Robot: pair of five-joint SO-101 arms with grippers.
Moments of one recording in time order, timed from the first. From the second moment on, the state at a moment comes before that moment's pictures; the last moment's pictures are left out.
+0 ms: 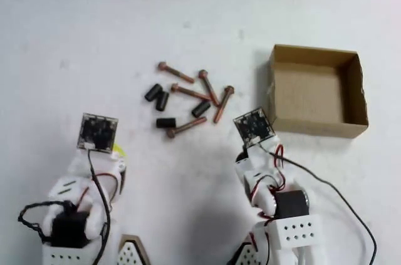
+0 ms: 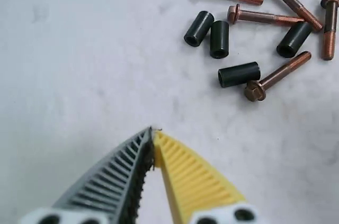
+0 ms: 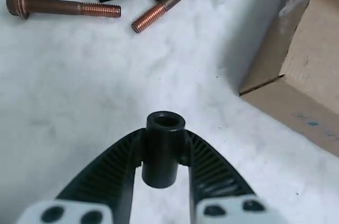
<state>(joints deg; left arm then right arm) -3.5 -98.9 79.0 71.5 -5.6 -12.2 -79.0 80.6 57.5 18.9</state>
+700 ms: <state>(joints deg) 2.8 -32.3 39.8 71.7 1.5 -12.2 -79.0 81.8 56.8 19.0</state>
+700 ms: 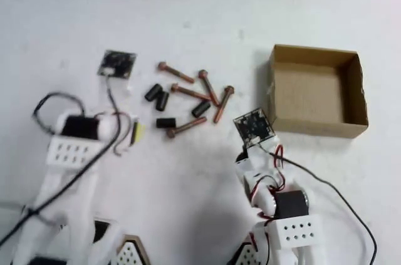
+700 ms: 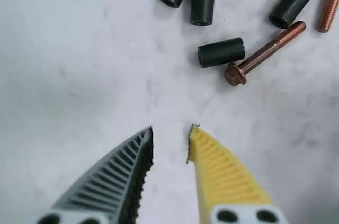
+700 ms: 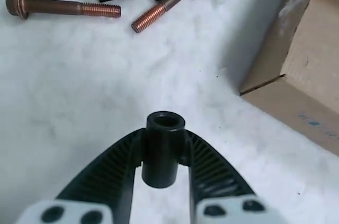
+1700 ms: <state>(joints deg) 8.6 30.1 -10.7 58.1 21.0 -12.2 -79.0 84.8 52.8 19.0</state>
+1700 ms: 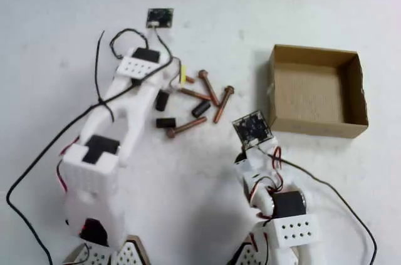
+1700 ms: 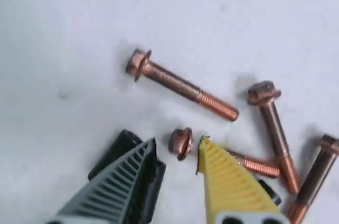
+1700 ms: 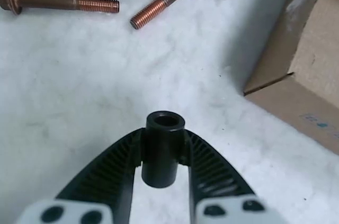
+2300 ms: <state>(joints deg) 6.2 51.1 -36.8 58.1 35.9 -12.2 -79.0 84.8 52.8 19.0</state>
